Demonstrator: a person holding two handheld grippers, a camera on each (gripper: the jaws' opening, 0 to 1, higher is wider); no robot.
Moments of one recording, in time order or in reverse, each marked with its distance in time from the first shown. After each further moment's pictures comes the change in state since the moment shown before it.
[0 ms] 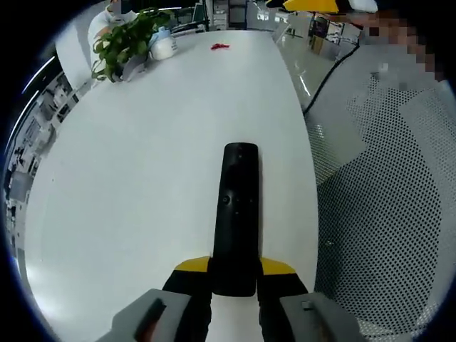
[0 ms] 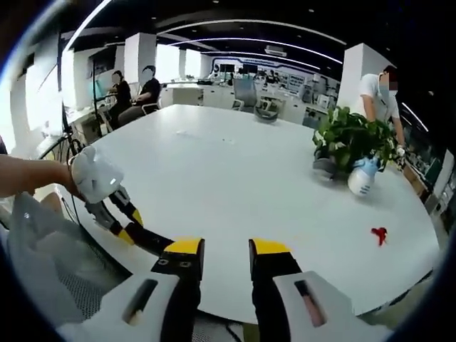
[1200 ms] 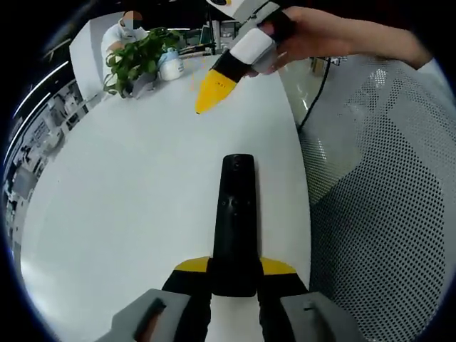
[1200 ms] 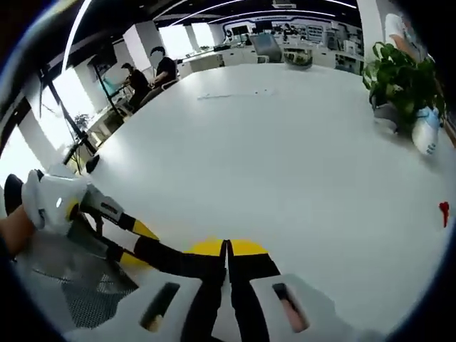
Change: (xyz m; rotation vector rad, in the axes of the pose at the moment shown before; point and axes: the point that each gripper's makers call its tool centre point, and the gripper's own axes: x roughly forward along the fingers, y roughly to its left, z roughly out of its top) left arm 0.000 -0.007 0.004 -0.012 -0.145 0.023; right arm 0.111 0.054 -0.055 0.161 0.299 0.297
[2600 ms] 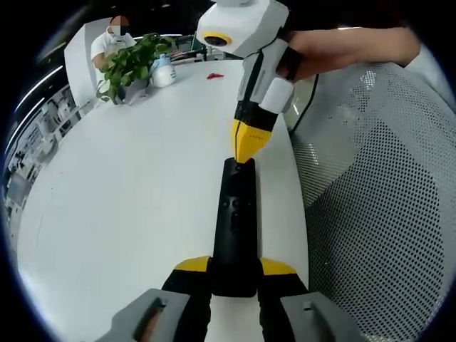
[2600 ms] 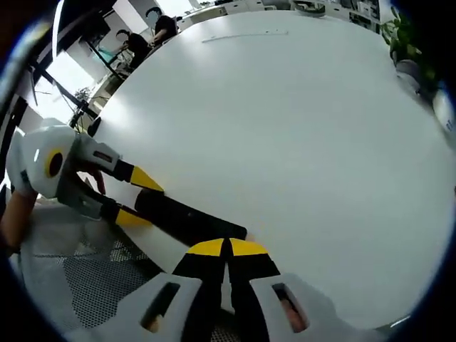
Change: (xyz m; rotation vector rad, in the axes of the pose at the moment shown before) left arm 0.002 -0.003 0.004 0.027 -0.048 -0.047; right arm 0.019 0.009 -0.055 0.019 0.255 0.034
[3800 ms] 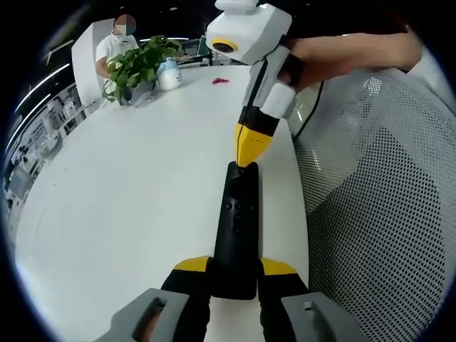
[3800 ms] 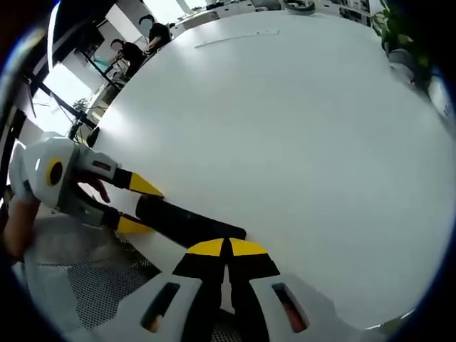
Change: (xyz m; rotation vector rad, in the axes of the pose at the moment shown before) left arm 0.000 0.001 0.002 -0.028 -0.040 0.015; right arm 0.001 0.000 -0.001 0.052 -0.013 0.009
